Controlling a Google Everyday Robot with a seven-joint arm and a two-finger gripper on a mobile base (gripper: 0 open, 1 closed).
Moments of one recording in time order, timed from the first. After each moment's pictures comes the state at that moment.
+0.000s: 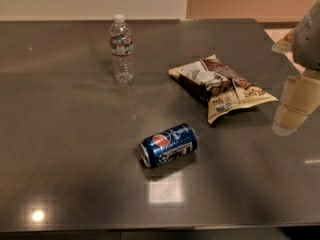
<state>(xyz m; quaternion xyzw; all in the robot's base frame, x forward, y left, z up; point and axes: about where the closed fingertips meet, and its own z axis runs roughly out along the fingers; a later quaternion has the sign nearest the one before) 0.438 -0.217 0.976 -0.60 0.78 -0.03 0.16</state>
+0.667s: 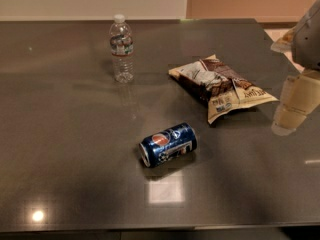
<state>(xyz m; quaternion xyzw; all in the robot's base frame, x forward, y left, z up) 0.438 -0.213 0.978 -0.61 0.78 -0.04 0.16</state>
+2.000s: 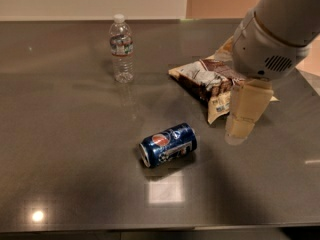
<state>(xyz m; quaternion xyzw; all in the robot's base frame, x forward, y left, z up) 0.430 -0.122 0.964 -0.69 0.71 0.01 0.16</state>
